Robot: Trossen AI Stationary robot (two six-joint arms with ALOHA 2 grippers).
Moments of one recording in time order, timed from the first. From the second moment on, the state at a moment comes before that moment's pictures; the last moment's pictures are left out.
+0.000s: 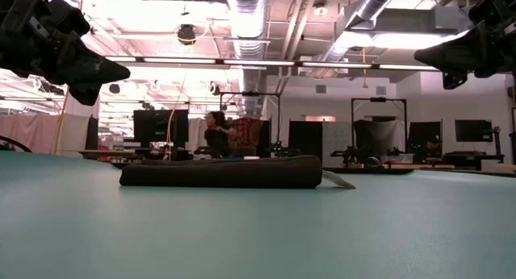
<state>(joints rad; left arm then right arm) -0.34 0.22 0.01 0.17 -0.51 -0.23 0.36 0.01 0.03 0.02 0.52 0.03</state>
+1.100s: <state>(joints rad) -0.15 0.00 0.02 0.03 -0.18 -0.02 0.36 0.01 0.03 0.02 0.52 0.03</state>
